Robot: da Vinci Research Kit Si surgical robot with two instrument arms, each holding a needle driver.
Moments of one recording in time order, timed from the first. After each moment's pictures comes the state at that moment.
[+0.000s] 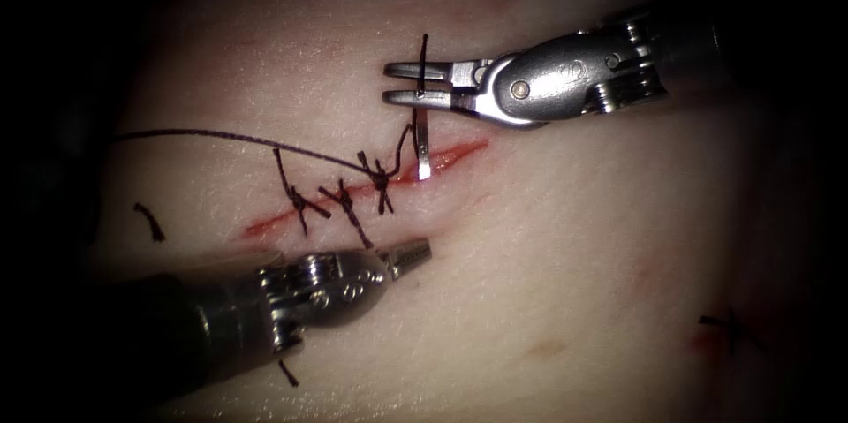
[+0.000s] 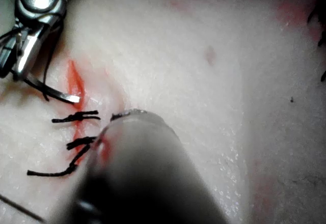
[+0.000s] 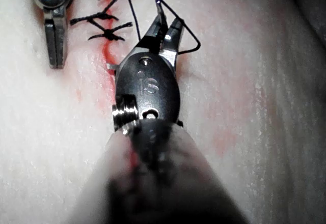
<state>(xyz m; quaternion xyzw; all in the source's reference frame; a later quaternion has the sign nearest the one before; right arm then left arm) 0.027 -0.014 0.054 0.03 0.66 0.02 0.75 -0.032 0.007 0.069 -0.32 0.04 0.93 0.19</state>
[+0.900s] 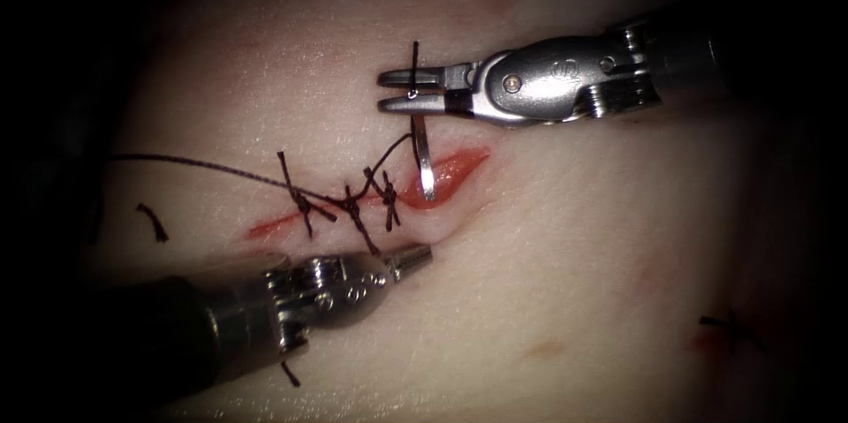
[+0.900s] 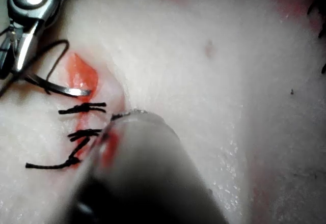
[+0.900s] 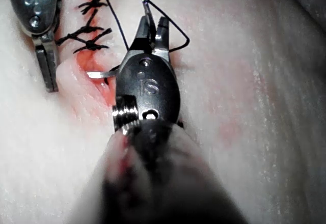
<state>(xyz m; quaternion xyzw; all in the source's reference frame) 0.028 -0.015 0.054 0.11 0.63 0.01 0.77 -0.032 0.007 0.071 -0.32 0.03 0.93 0.19</state>
